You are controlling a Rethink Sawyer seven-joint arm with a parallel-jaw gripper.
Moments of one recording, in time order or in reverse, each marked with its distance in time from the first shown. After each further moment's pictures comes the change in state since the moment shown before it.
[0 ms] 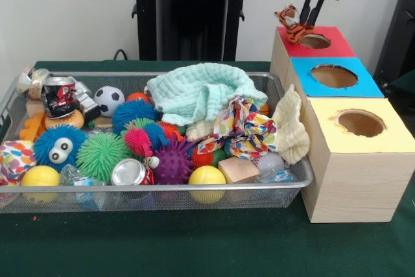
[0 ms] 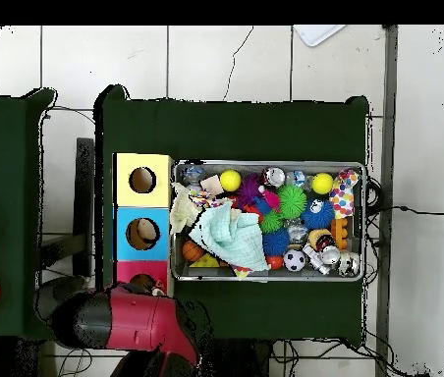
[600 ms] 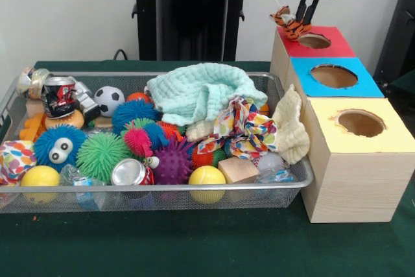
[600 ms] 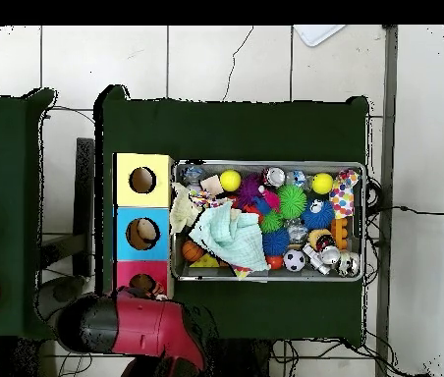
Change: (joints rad) arm -0.027 -0.021 0.011 0.036 -0.013 0.000 0.000
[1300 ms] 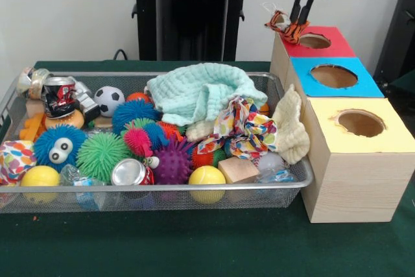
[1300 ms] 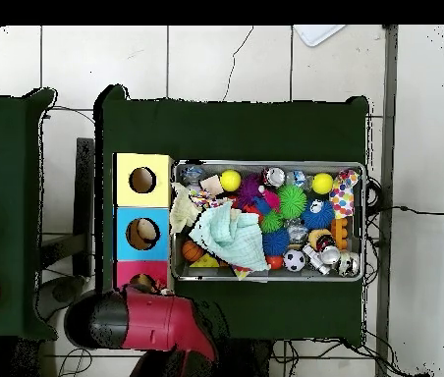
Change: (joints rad) arm -0.062 -0.014 0.047 0.005 -0.042 -0.008 -0.078
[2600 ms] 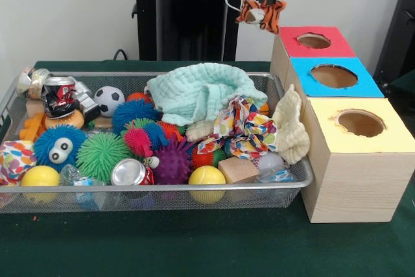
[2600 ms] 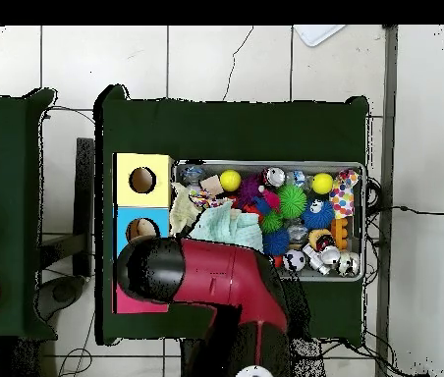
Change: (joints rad) arm -0.228 -0.098 0.049 -0.230 -0.152 0.299 -0.112
